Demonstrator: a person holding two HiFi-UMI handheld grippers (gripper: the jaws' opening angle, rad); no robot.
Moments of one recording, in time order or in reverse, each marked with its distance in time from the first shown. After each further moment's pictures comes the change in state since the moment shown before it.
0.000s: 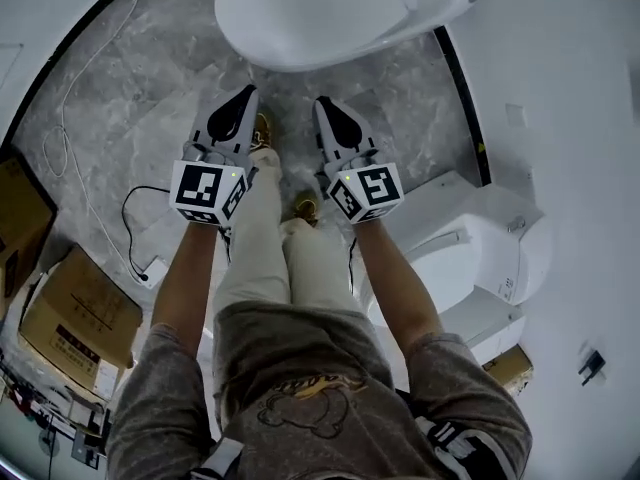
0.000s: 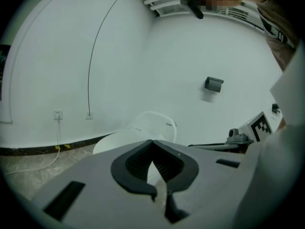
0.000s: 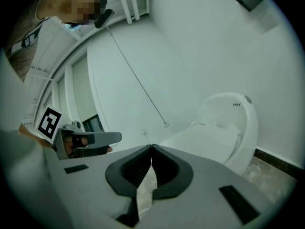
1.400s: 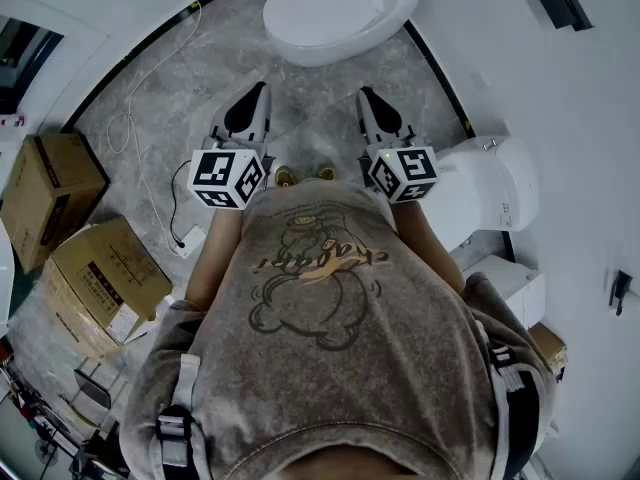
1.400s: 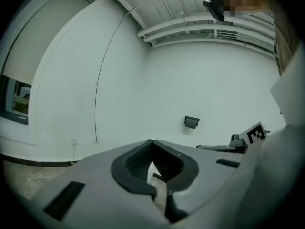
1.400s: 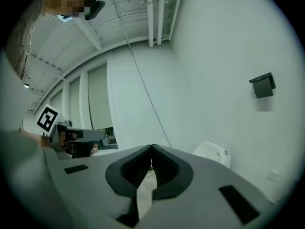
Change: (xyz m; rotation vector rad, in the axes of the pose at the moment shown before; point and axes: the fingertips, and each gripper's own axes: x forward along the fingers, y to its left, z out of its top) left arm -0.333 -0.193 0.216 -0.013 -0.180 0.049; right arm -0.309 0.213 0.212 -0.147 -0.111 -0.032
